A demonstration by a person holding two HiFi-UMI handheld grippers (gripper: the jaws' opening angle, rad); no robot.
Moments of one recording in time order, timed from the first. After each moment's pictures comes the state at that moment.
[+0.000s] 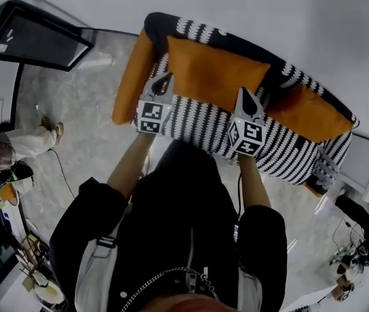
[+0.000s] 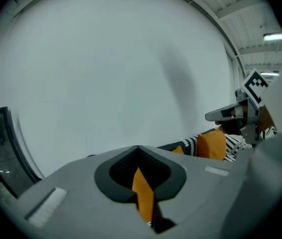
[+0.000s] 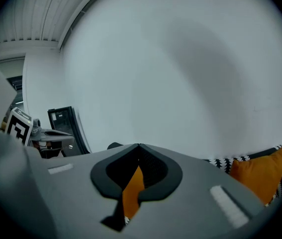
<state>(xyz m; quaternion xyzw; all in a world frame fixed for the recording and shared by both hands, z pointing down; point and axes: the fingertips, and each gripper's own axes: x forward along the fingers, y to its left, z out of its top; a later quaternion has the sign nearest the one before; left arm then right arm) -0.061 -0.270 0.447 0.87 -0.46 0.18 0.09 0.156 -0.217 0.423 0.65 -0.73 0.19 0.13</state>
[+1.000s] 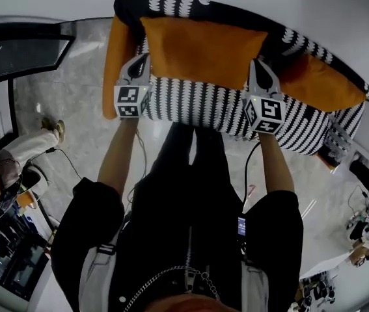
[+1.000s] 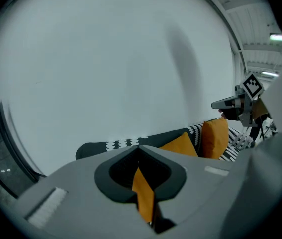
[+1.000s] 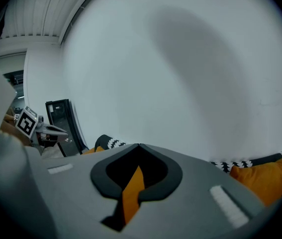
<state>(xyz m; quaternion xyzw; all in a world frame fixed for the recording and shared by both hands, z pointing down) -0.055 -0.326 0.536 0.86 -0.44 0.23 0.12 0.243 -0.259 0.488 0.64 -0.73 0.18 0.16</state>
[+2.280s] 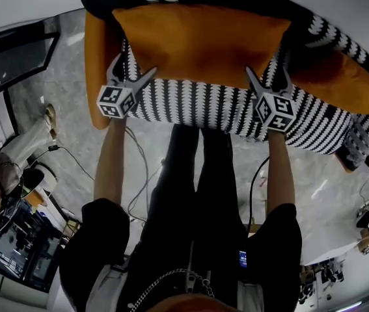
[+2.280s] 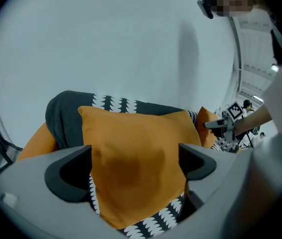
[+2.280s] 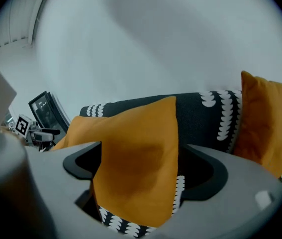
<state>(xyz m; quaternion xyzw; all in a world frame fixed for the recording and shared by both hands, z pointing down) -0.059 -0.342 0.733 0.88 -0.35 0.22 0.24 0.293 -0.250 0.726 0.64 -0.67 0.34 0.16</state>
